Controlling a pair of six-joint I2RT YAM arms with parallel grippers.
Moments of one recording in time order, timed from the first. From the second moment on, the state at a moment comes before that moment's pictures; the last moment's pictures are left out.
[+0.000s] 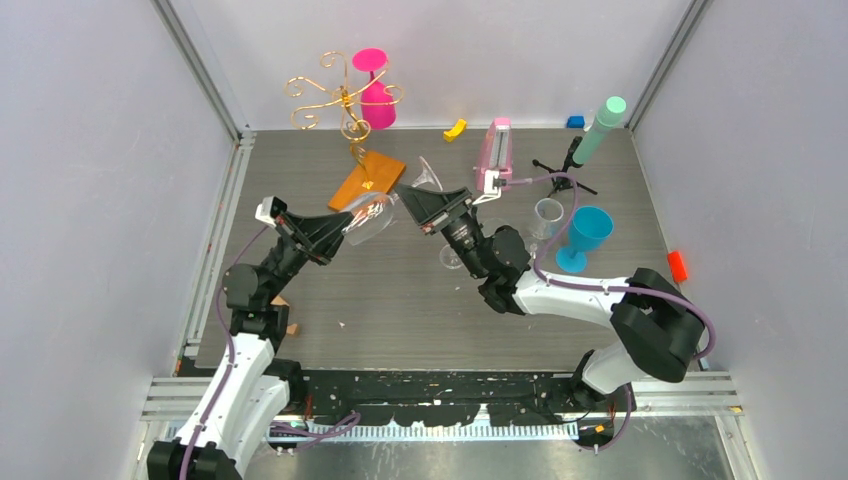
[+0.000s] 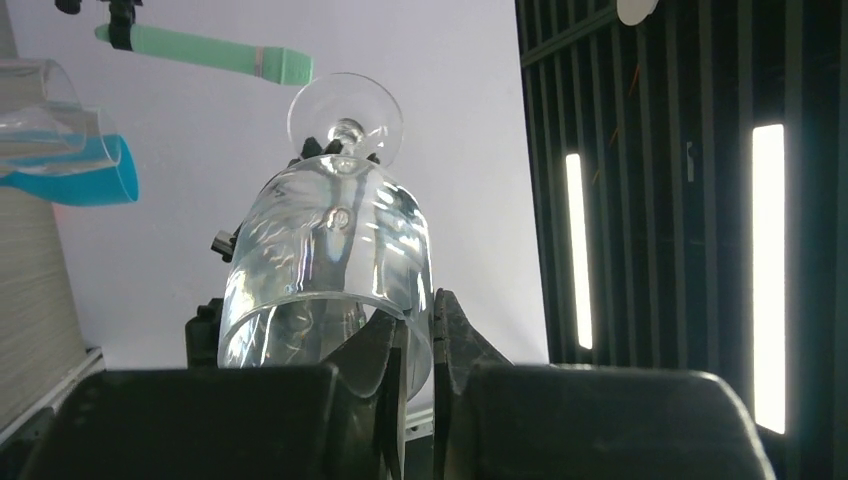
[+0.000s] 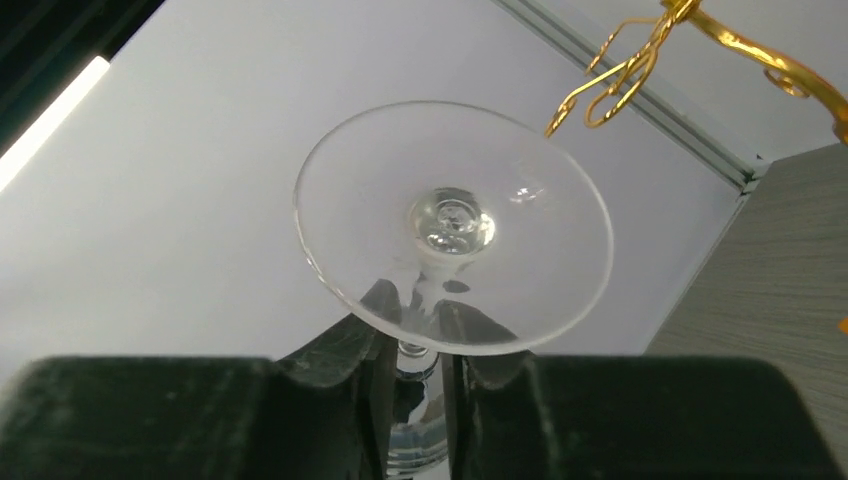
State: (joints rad) left arm -0.12 0.70 0.37 0.78 0.64 -2.00; right arm 0.93 1.48 0.78 1.24 0.22 1.01
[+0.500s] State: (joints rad) left arm -0.12 0.65 0.46 0.56 0.61 -1.76; right arm 0.94 1.43 0.76 1.14 0.12 0.96
